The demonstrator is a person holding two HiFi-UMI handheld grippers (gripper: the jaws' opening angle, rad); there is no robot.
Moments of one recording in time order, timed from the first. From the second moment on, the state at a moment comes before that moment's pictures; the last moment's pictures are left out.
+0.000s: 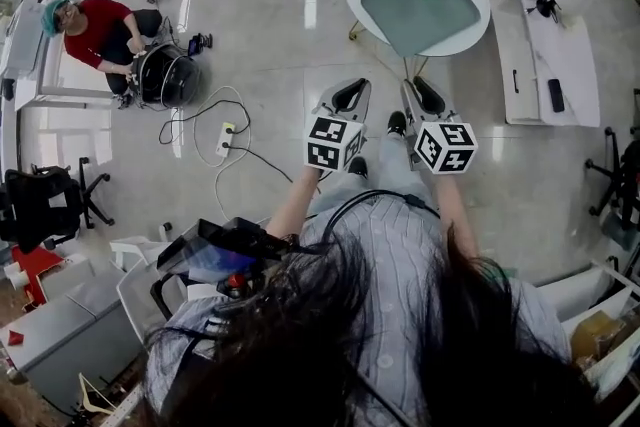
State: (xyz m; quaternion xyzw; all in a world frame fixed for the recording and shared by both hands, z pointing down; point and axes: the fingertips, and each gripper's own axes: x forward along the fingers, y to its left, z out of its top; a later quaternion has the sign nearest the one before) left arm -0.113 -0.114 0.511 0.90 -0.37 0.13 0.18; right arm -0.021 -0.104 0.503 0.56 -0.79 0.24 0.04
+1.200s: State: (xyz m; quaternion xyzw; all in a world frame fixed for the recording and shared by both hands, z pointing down) left arm -0.033 0.009 0.488 0.88 -0.43 0.09 0.19; right arm 0.058 0.048 0.508 0.52 -0.82 0.22 0.10
